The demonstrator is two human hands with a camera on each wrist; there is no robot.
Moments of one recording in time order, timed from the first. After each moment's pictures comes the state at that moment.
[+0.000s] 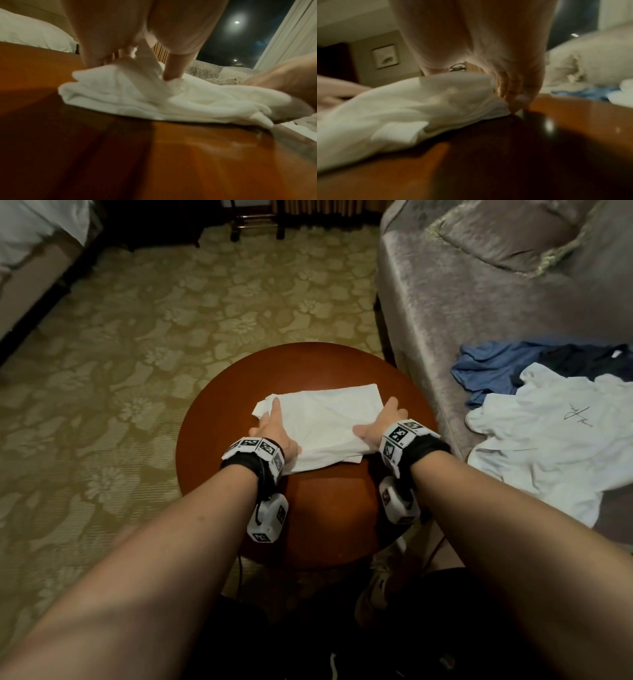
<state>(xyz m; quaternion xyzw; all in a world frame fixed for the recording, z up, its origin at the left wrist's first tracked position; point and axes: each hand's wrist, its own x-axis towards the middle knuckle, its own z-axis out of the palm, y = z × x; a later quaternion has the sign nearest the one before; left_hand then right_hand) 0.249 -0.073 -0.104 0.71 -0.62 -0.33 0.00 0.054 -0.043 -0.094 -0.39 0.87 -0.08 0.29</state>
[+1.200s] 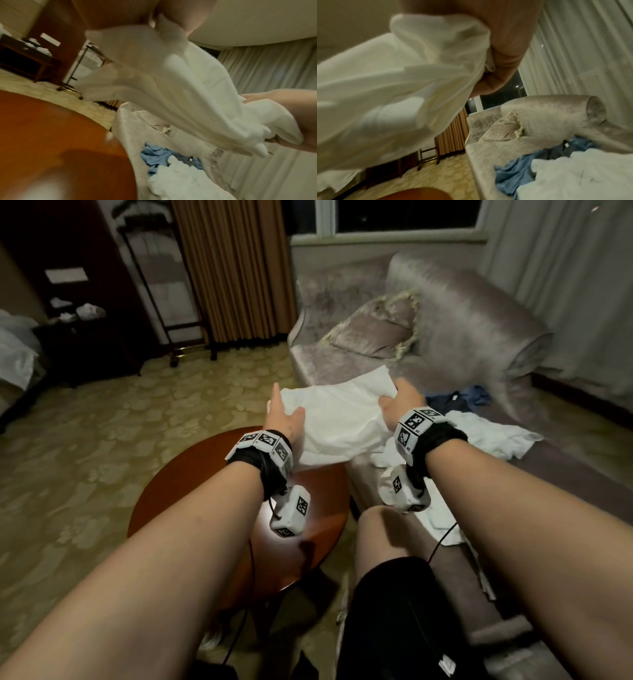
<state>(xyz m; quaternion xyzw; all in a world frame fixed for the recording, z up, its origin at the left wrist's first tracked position) 0.119 0.012 0.057 0.50 -0.66 -0.46 0.33 -0.073 0.083 0.061 -0.39 0.84 -0.37 0.09</state>
